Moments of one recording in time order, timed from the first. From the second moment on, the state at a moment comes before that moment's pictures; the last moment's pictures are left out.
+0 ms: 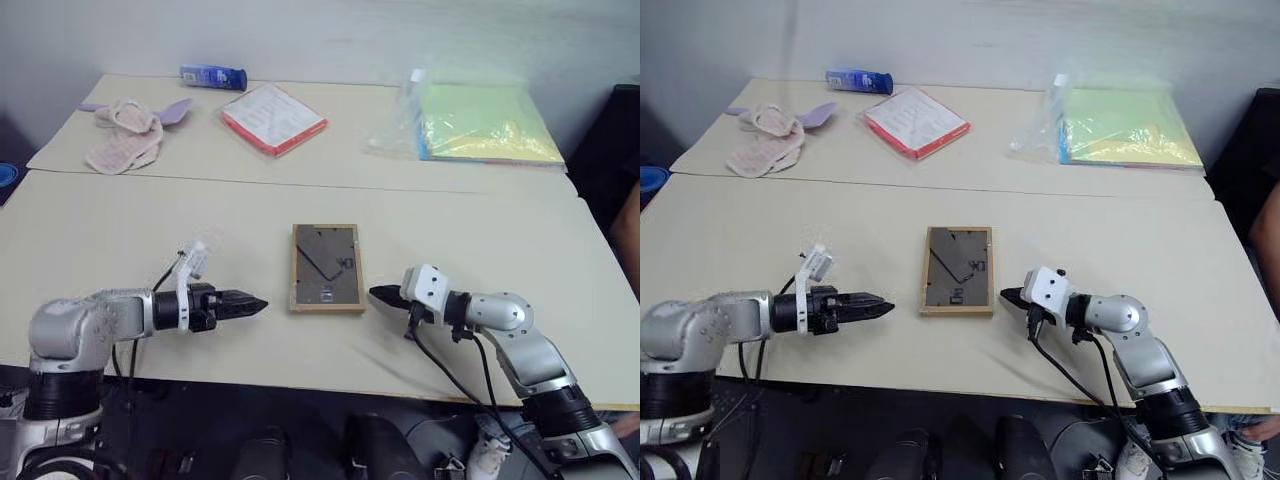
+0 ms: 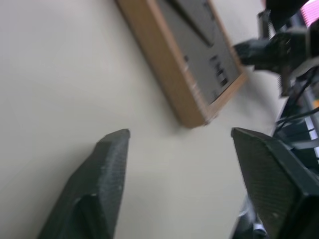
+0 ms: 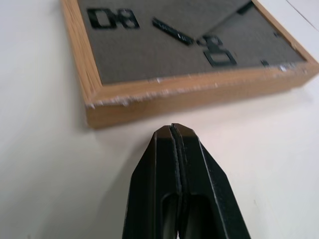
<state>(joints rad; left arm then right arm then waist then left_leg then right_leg) -0.49 0.63 0.24 -0.10 -0.75 1.51 -0.73 -0.29 -0.57 0.16 -0.04 0.08 0.06 0.92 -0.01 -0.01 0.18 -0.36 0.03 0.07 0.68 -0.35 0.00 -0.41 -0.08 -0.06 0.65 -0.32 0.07</state>
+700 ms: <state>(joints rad) -0.74 0.38 0.20 0.26 -0.97 1.60 -0.25 -0.32 -0.54 0.23 -0.05 0.02 0.09 0.90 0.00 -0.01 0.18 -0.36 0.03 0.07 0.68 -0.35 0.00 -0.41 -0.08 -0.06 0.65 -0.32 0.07</state>
